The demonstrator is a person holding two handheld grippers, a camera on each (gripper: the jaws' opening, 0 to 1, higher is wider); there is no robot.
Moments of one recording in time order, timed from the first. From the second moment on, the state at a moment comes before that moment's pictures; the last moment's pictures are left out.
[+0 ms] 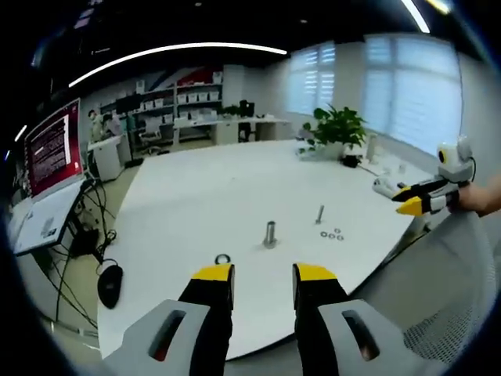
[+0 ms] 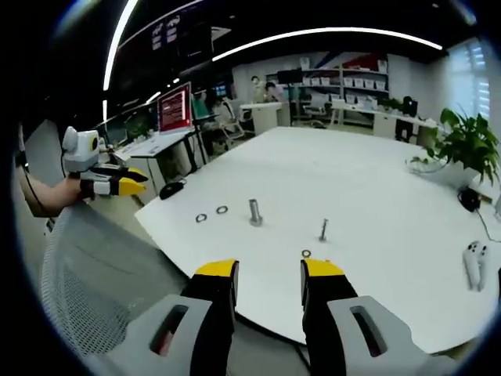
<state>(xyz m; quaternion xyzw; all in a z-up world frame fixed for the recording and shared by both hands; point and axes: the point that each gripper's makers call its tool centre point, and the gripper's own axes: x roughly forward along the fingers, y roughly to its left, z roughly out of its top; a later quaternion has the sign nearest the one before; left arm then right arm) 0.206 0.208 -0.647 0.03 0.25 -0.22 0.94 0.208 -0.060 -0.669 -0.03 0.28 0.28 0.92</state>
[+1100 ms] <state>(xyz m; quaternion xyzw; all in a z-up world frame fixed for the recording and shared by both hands) 0.204 0.214 -0.659 0.05 0.28 -0.21 0.94 0.203 -0.049 -0.659 -0.01 0.26 0.31 0.91</state>
